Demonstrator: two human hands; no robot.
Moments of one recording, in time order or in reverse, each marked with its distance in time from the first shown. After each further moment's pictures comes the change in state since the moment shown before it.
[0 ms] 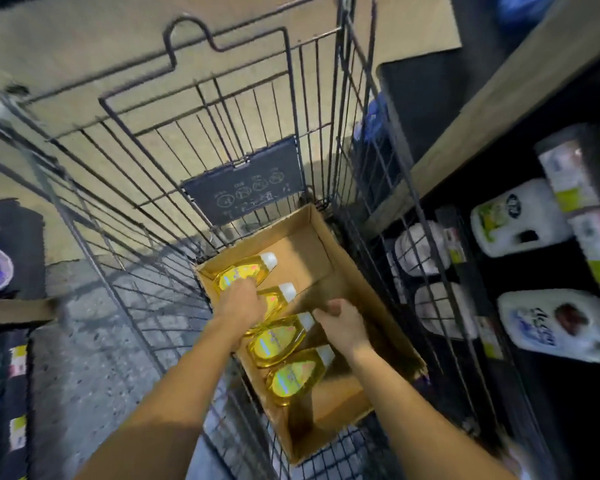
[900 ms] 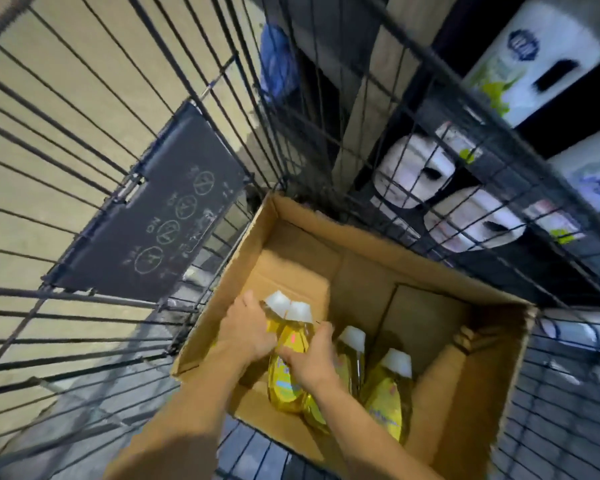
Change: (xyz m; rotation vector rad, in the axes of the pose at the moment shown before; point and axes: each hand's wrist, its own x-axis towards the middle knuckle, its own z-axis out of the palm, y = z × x) left_hand 0.169 -0.044 0.060 0.399 -0.170 0.343; right_hand 0.118 0.013 0.195 0.418 0.272 0.258
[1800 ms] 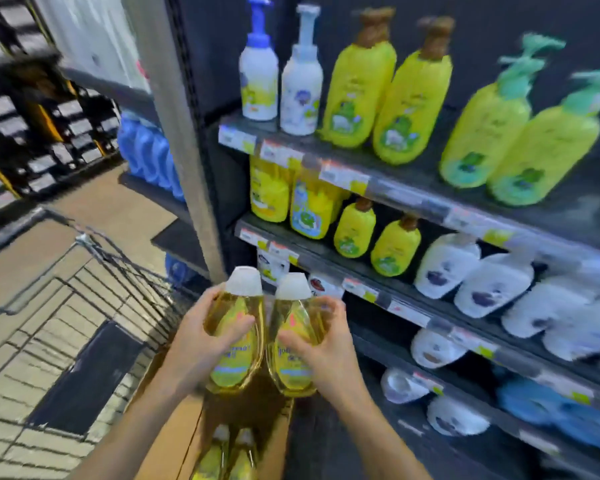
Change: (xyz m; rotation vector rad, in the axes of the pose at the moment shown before) left_hand -0.401 0.264 -0.222 -0.756 0.327 0.811; right_hand -0.356 -0.029 -0.429 0.484 0.365 -0.810
